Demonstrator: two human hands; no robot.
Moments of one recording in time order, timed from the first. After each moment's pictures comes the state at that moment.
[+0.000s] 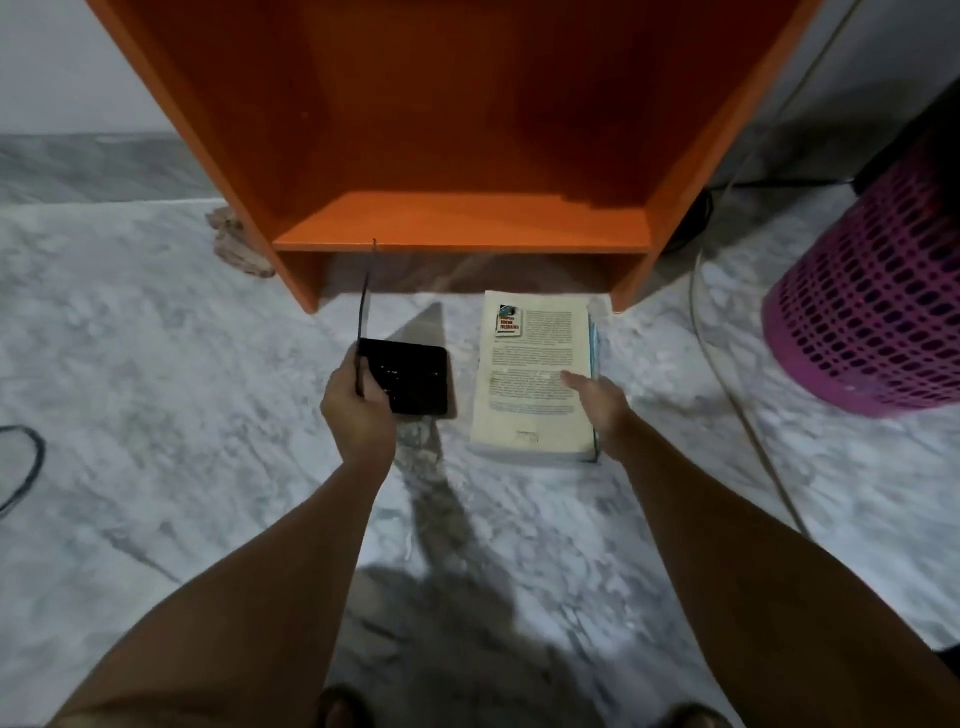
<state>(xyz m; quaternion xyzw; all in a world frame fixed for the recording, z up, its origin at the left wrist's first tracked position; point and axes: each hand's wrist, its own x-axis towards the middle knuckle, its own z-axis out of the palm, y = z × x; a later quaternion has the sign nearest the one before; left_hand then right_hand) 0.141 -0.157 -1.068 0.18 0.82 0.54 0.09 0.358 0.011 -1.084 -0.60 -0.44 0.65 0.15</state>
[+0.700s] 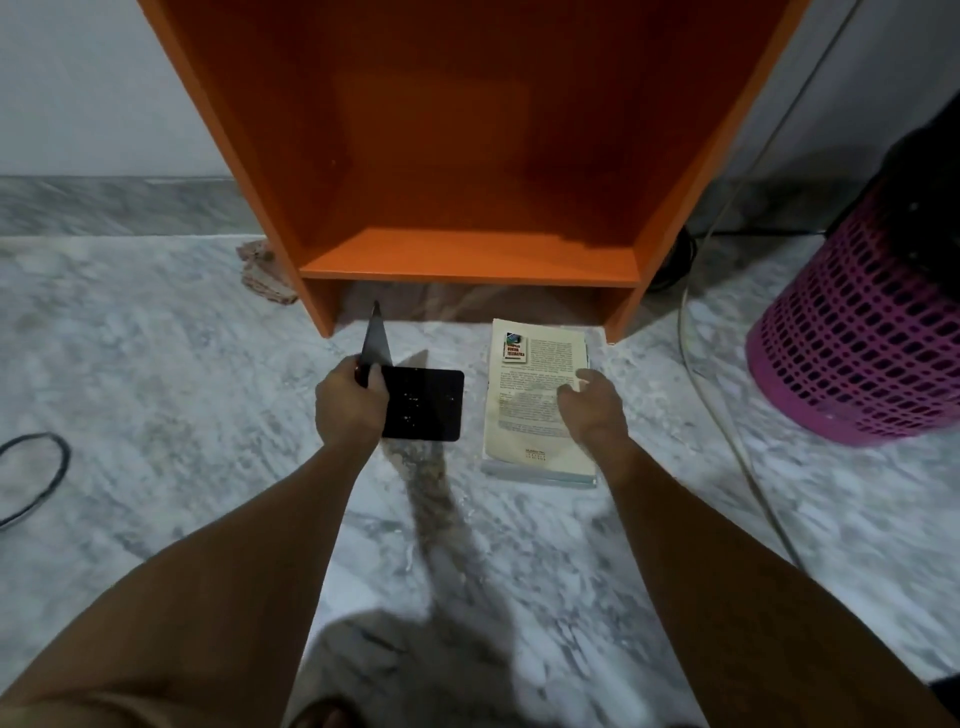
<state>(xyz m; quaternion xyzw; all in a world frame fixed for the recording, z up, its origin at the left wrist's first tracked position) 0.122 -0.162 -1.023 0.22 0.88 0.40 0.11 0.340 -0.014 -1.030 -0.64 -0.62 0.43 0.14</state>
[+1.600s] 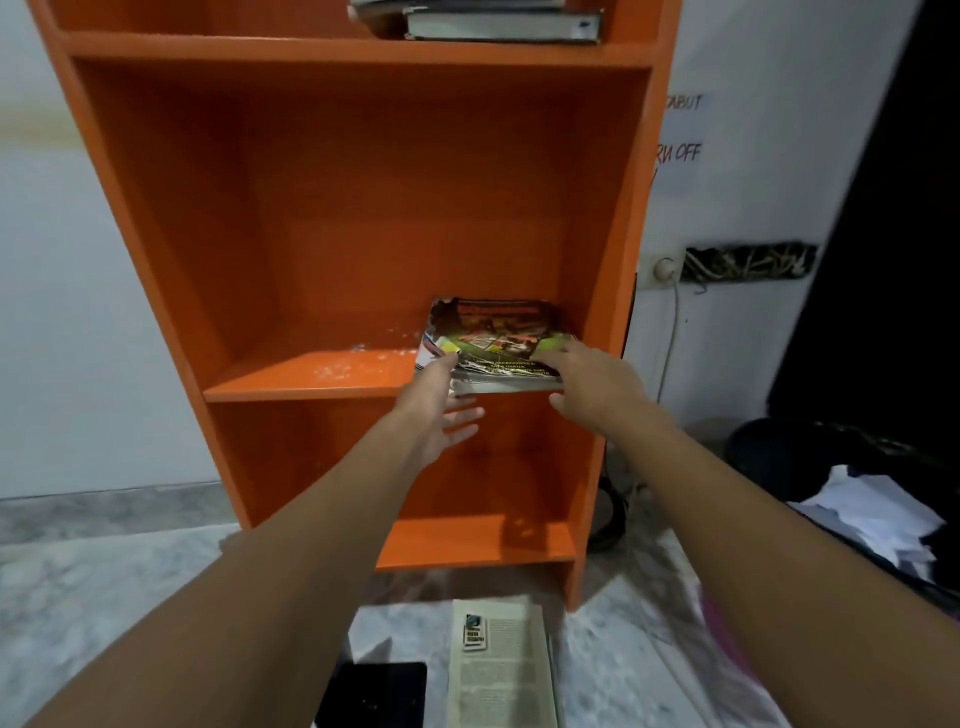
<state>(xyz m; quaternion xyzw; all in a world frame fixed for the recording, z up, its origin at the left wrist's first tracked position) 0.177 0.010 -0.686 0.19 0.60 0.63 0.46 0.331 0.125 -0.687 -0.40 -0.90 -0.09 0.15</state>
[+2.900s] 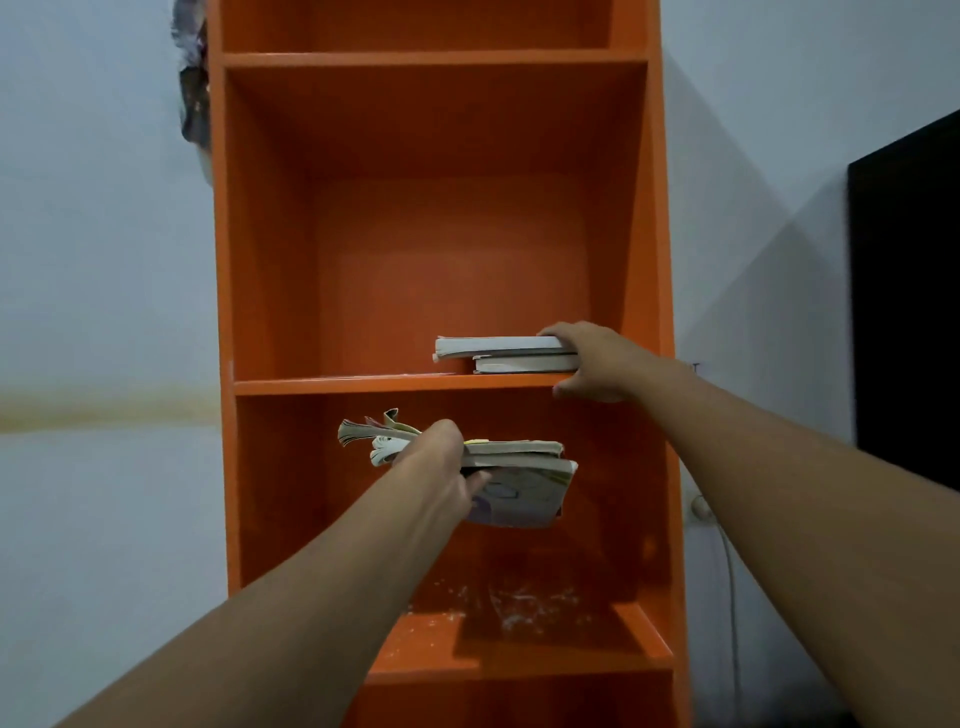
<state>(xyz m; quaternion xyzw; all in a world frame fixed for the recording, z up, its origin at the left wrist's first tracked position) 0.150 -0.010 -0.470 0.14 0.49 0.77 0.38 0.285 0.121 -0.393 -0.32 -0.90 -0.02 0.29</state>
